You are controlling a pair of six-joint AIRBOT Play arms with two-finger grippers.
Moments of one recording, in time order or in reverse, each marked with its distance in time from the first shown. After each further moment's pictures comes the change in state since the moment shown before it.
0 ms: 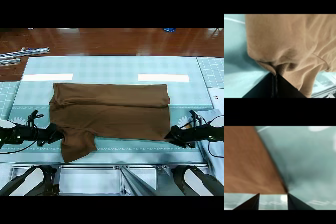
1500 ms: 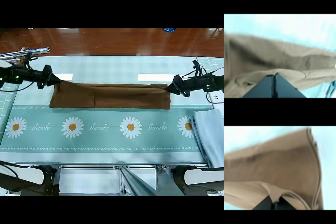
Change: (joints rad) left arm -0.175 -0.651 1.071 -0.227 -0.025 -0.100; right arm 0.067 -0.619 0.811 0.299 -0.087 -0.171
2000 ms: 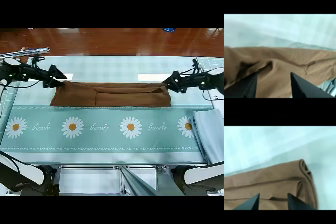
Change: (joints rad) left arm 0.017 -0.138 0.150 0.035 -0.101 -0.054; right arm -0.043 -0.090 0.090 0.097 -0.049 -0.038
